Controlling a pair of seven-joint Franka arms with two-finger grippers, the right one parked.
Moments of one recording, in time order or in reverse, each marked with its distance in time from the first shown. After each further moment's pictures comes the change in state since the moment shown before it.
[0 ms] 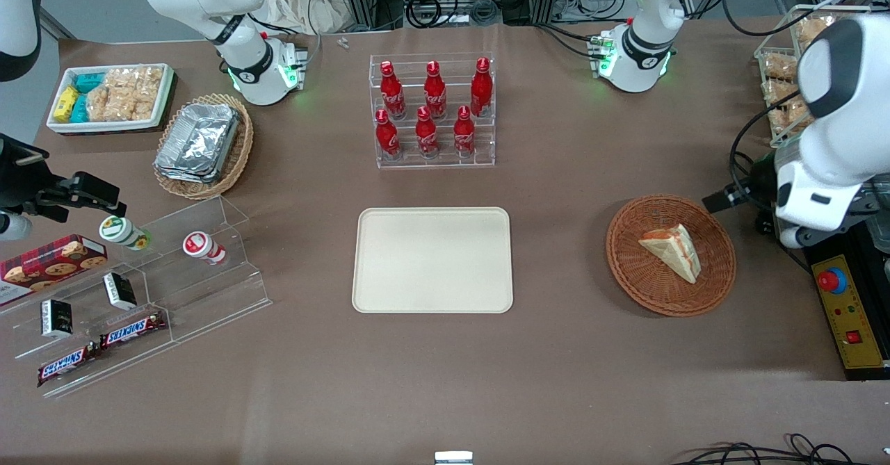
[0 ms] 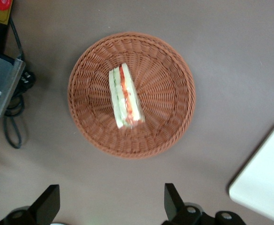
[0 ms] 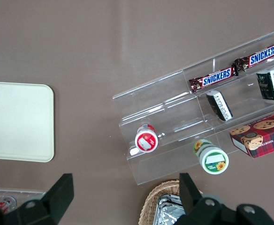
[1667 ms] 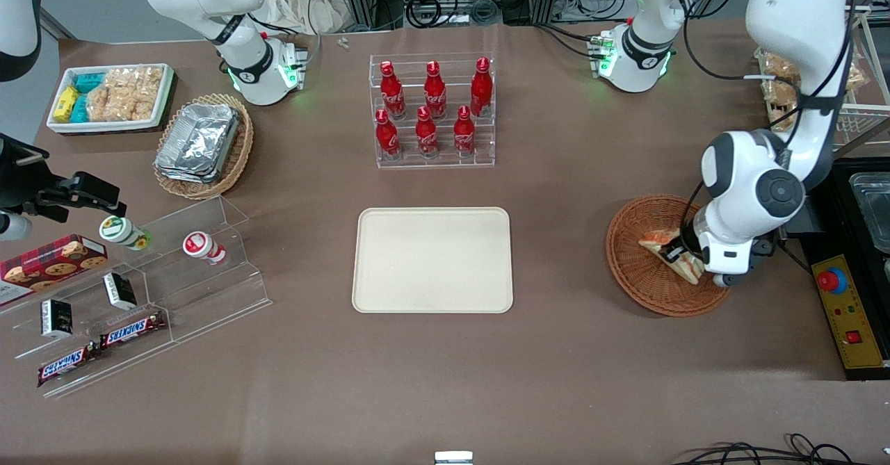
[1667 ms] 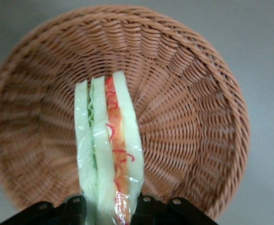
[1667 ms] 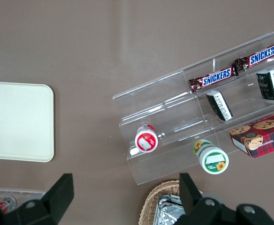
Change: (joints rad) arm 0.014 0.183 -0.007 -0.276 0.020 0.491 -0.189
